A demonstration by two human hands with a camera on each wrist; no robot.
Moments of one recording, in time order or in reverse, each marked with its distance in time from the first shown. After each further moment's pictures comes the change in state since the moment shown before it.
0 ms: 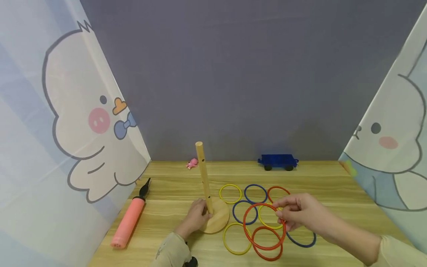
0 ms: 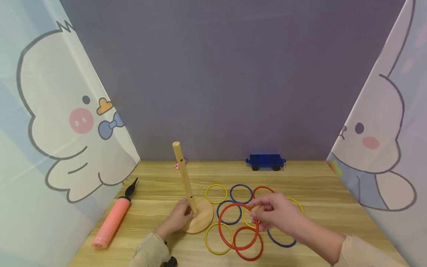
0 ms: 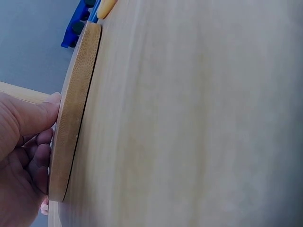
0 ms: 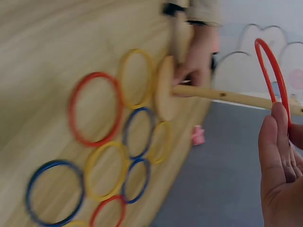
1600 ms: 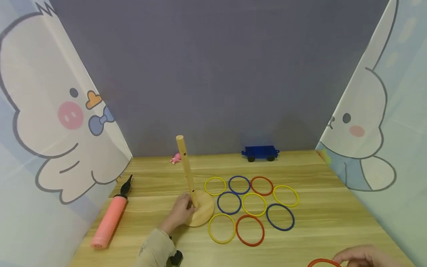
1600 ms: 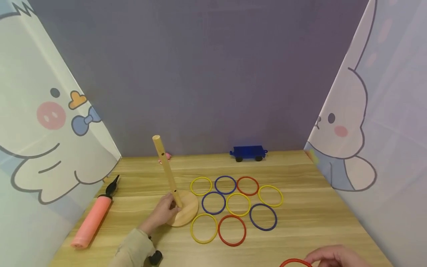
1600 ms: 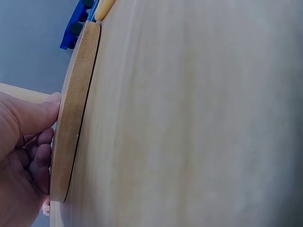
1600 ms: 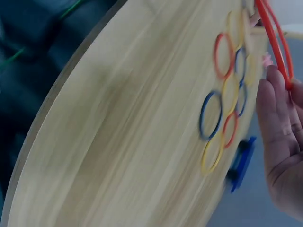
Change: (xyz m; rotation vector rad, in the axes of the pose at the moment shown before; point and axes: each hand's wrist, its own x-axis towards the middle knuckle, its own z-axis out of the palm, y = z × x) left_hand 0.004 -0.009 0.003 -0.012 -0.015 -0.031; right_hand -0.150 0.145 -0.071 0.321 -0.376 -0.137
